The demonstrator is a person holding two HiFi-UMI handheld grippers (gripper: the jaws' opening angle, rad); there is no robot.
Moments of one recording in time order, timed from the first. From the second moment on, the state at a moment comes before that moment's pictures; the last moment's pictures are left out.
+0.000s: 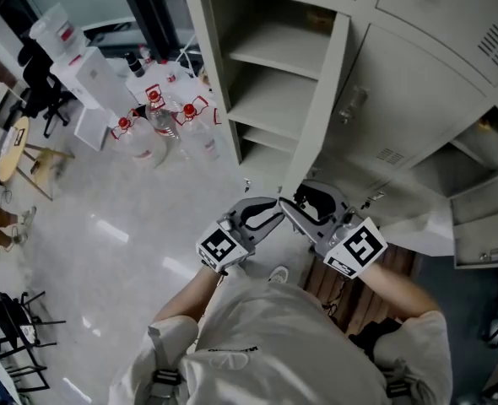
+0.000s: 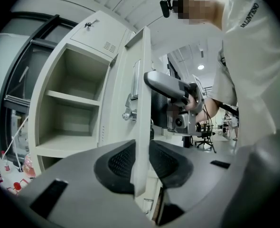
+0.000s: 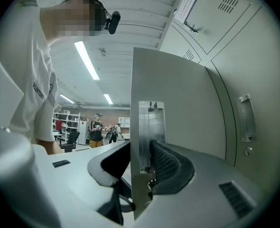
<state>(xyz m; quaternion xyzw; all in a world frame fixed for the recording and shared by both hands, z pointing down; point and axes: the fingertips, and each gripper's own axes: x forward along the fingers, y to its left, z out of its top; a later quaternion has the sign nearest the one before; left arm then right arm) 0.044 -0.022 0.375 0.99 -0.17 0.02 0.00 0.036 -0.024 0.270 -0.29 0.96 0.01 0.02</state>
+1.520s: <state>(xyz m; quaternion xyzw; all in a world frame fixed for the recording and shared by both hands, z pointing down) -0.125 -0.198 0.362 0.95 -0.30 -0.02 0.01 -0.092 -0.247 0.275 -0.44 0.90 0.04 0.00</state>
